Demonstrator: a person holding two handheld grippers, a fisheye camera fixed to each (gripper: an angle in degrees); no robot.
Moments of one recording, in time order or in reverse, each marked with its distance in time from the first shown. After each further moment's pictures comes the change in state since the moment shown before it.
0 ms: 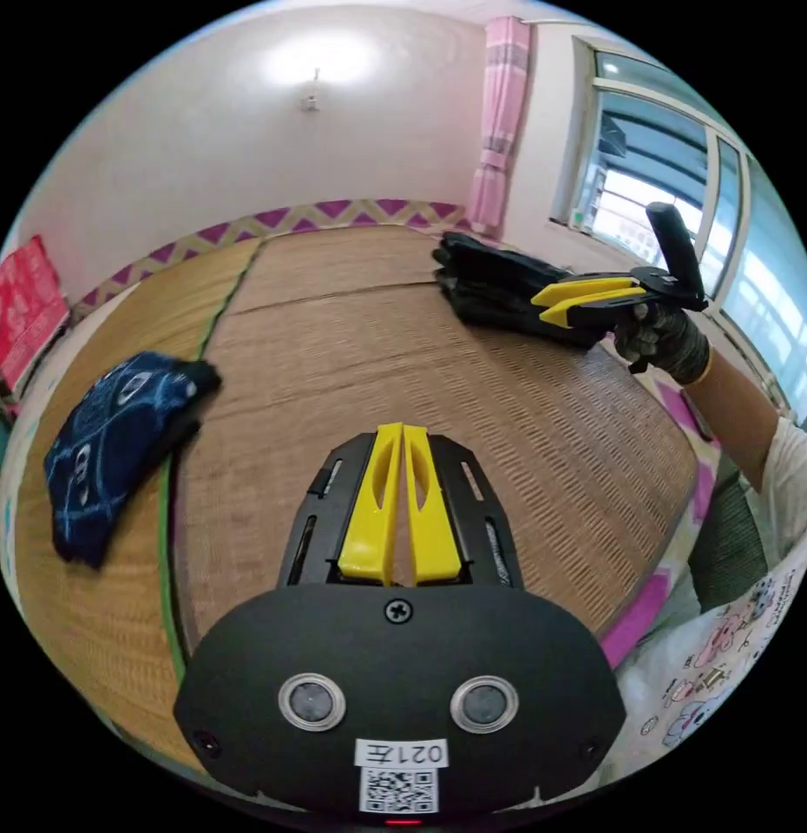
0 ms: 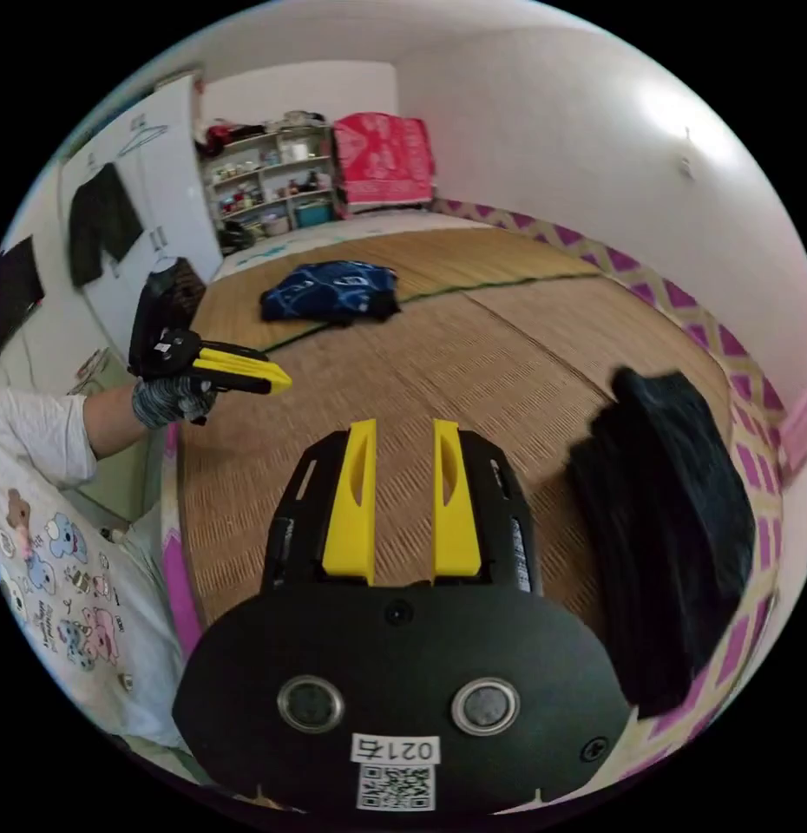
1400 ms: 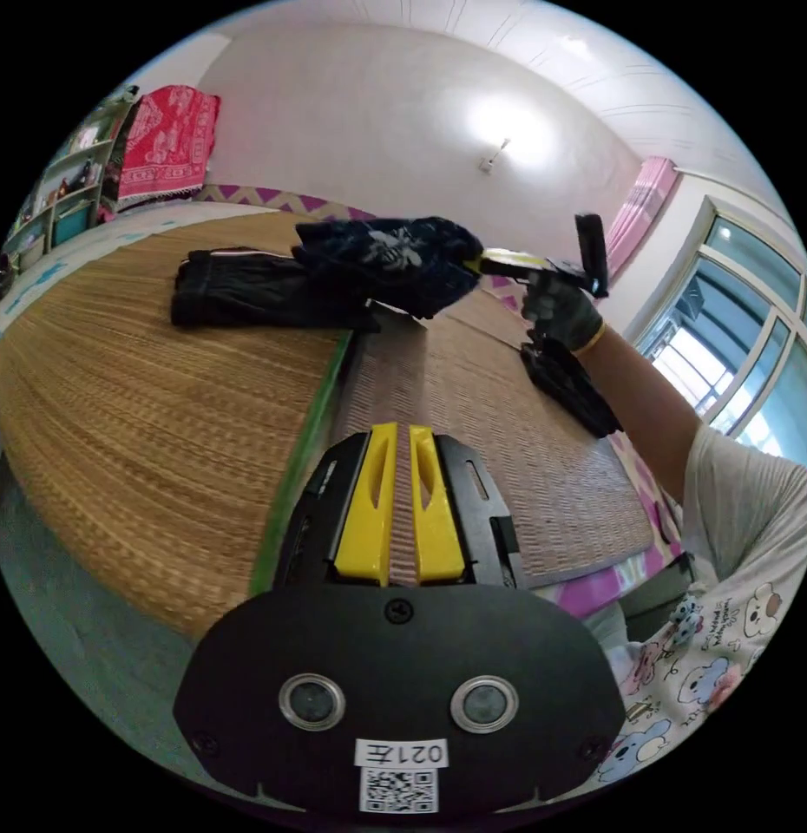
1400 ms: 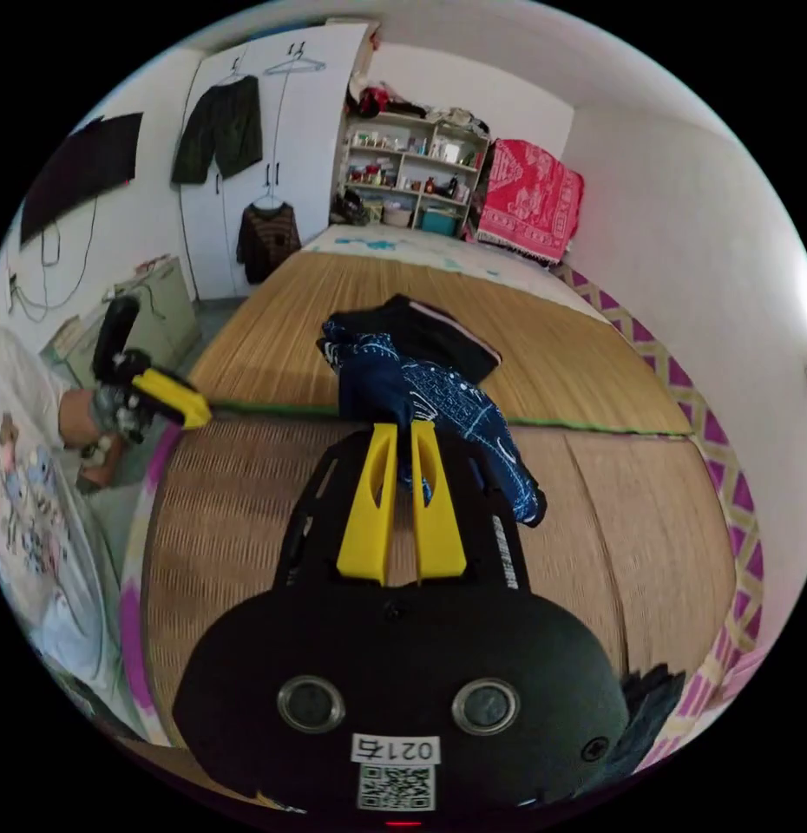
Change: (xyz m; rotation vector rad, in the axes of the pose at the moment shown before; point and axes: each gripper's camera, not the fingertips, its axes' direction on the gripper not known) left arm -0.114 0.195 -0.150 0.135 0.131 -0.405; right arm -0.140 -0.204 0.086 -0.029 -0.070 -0.423
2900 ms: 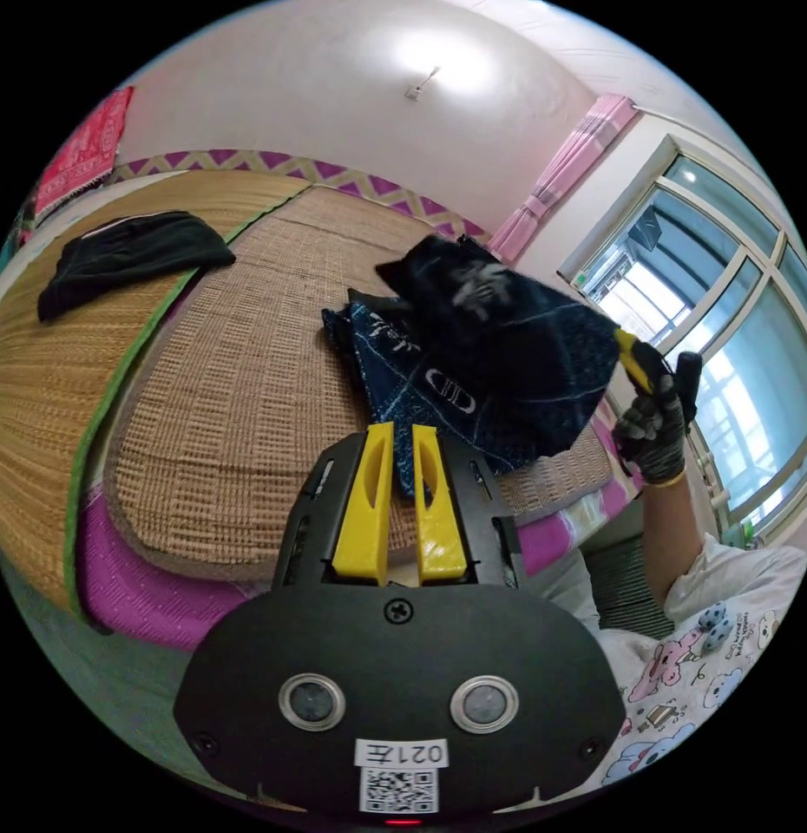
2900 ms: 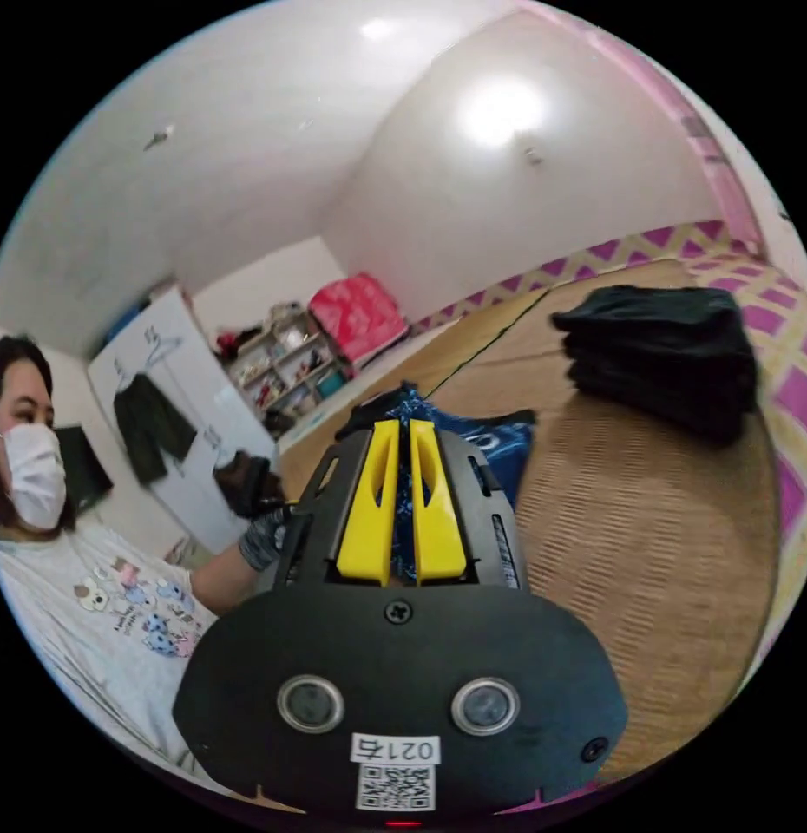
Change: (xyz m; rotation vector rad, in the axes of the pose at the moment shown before) left arm 0.116 0.011 0.105 -0.198 0.105 0.112; right arm -0.088 0.453 -0.249 0.629 0.021 0.952
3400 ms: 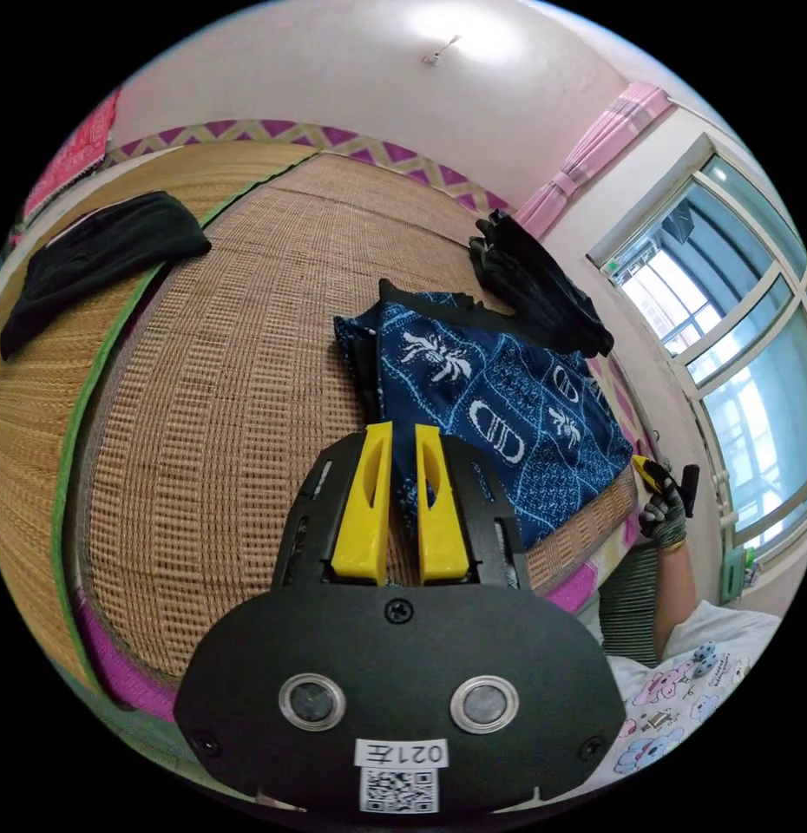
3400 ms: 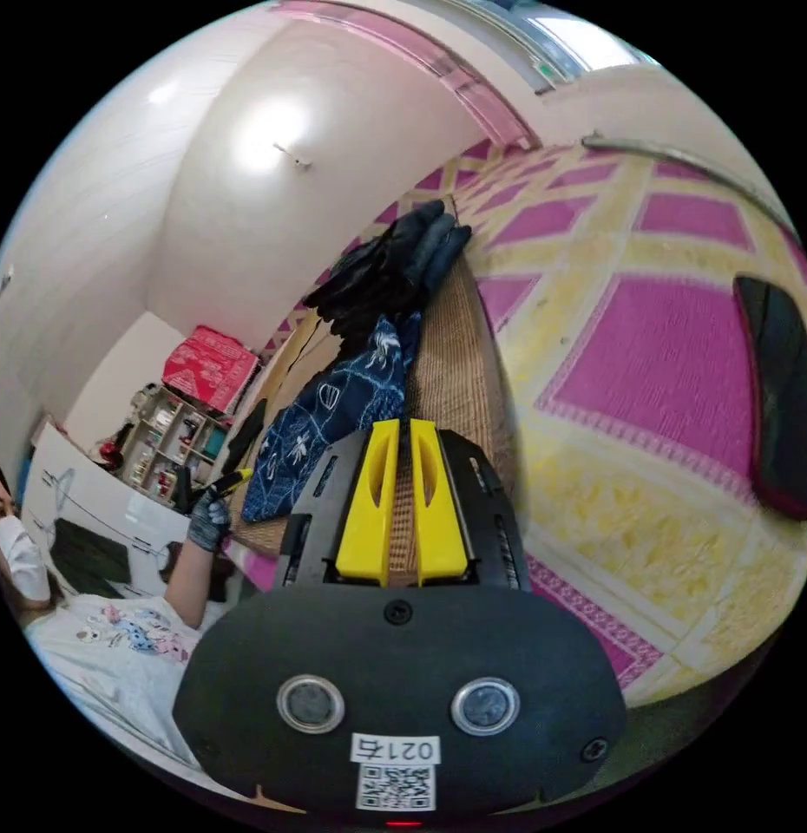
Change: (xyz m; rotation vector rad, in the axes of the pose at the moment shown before) left arm -0.029 -0.076 0.065 -0.089 -0.031 -0.033; right arm 0.165 0.092 -0.141 -0.056 0.392 0.388
